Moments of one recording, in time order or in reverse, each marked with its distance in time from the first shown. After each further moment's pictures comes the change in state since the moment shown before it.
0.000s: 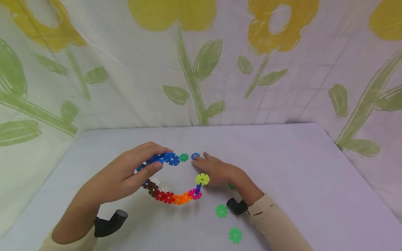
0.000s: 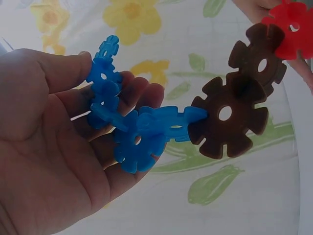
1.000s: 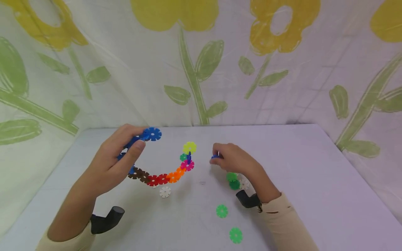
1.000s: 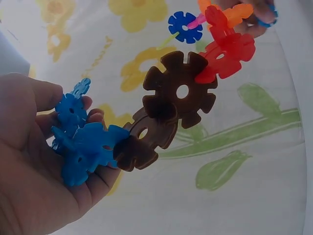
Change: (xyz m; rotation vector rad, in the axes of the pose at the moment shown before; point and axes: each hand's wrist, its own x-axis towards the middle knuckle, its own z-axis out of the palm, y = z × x) left_hand -0.007 -0.008 -0.011 0.023 0.343 0.000; right_hand -0.028 0.008 -0.039 0.110 0.294 0.059
